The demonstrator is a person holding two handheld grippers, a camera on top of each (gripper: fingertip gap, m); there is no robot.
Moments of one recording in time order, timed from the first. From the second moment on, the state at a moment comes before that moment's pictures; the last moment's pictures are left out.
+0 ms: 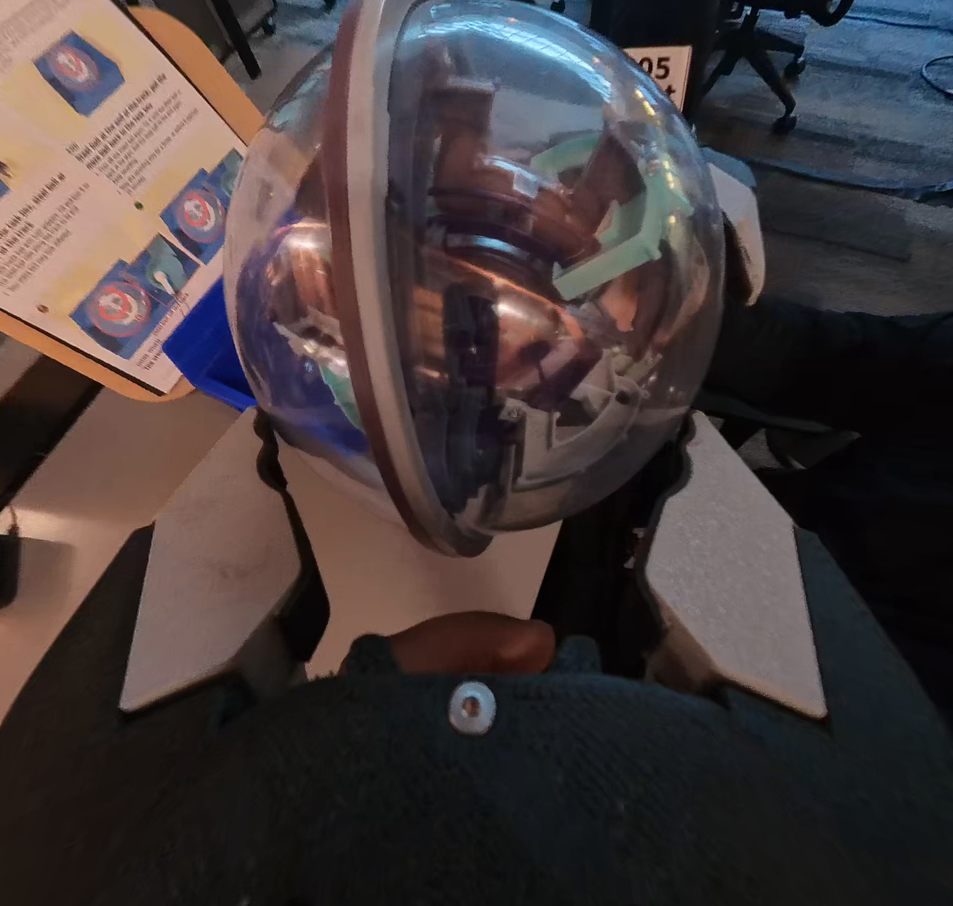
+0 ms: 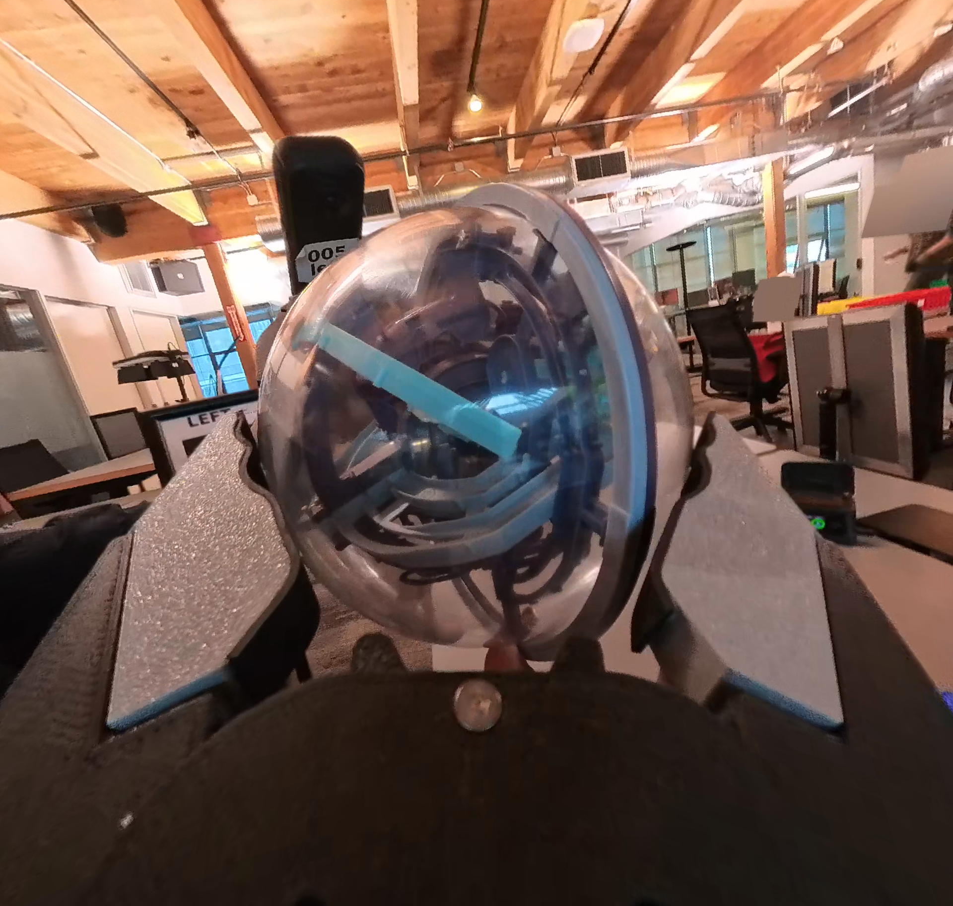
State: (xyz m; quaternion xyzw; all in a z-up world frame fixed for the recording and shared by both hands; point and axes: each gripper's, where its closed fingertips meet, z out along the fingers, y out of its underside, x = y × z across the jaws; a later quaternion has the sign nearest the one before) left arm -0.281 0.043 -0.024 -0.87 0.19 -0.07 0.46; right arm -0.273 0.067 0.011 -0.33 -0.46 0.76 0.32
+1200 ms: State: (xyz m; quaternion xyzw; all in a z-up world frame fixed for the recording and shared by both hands) left arm -0.254 0.034 0.058 -0.77 0.29 0.01 0.58; right arm -0.238 0.043 0.097 -0.23 -0.53 0.68 0.45
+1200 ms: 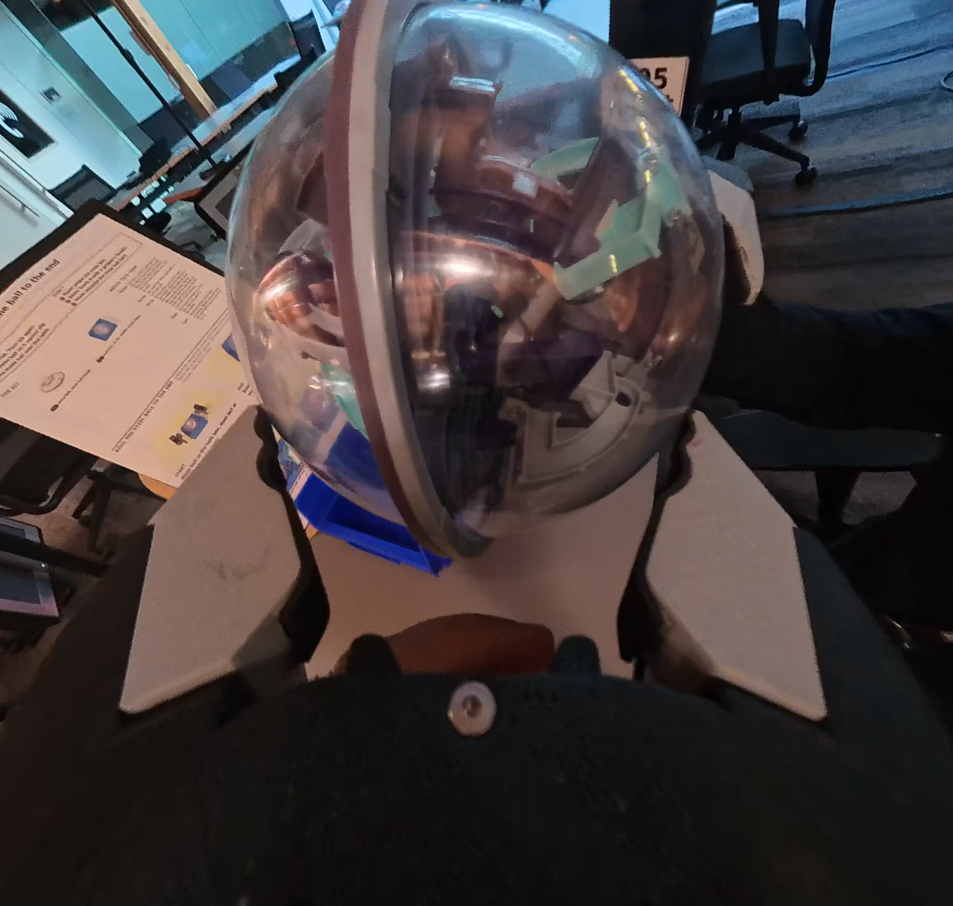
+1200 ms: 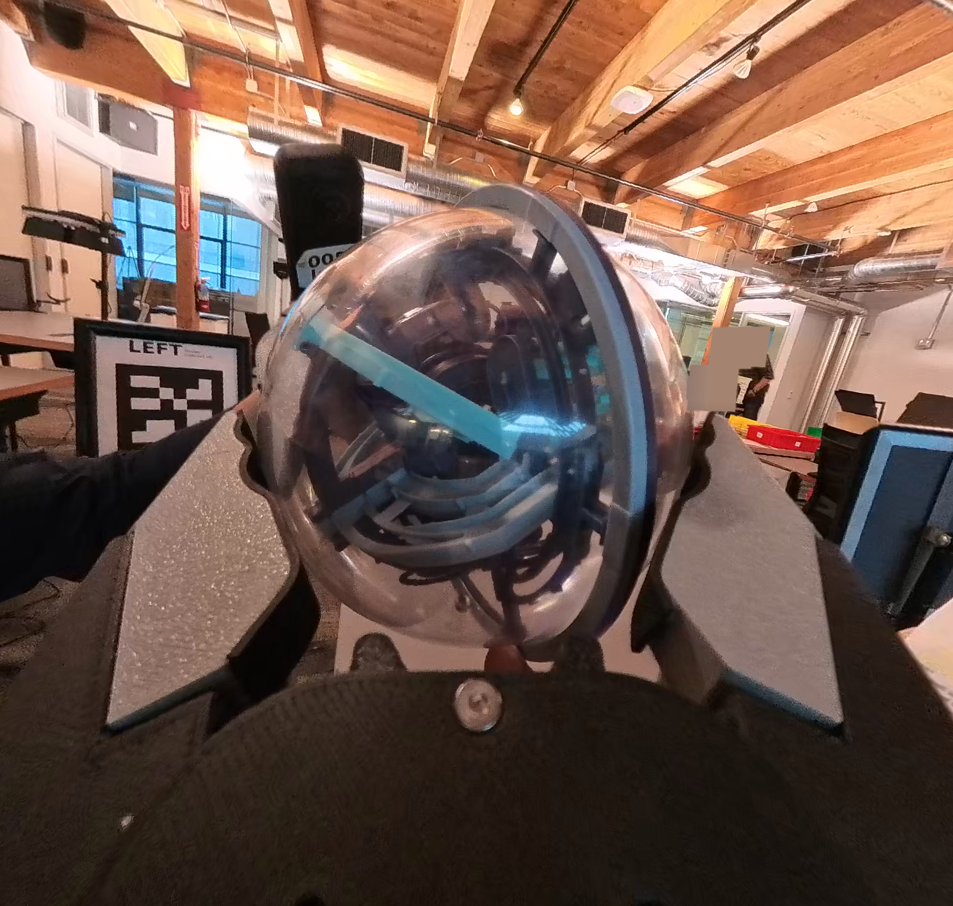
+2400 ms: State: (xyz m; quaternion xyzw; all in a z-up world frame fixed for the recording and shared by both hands) left arm -0.255 0.041 0.061 -0.70 0.28 -0.05 0.65; right arm -0.242 0.045 0.099 -0.26 -0.56 0.63 0.47
